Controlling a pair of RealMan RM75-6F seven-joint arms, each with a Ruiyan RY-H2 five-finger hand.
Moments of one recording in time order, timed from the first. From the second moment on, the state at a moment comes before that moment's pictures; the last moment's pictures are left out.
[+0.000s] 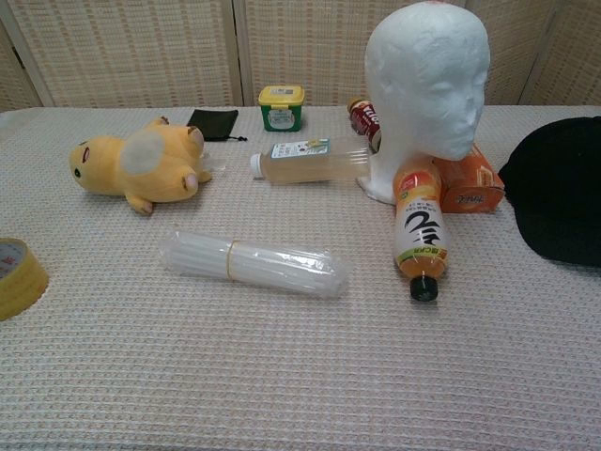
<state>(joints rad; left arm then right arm) -0.11 -1.14 0.06 -1.58 1.63 1.45 0.11 0.01 -1.09 -0.01 -1.58 -1.63 1.54 -0.01</state>
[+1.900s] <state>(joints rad) -0.17 -1.00 0.08 -1.58 1.67 1.40 -0.34 0.22 -2.14 0.22 -0.35 -1.41 1.55 0.14</state>
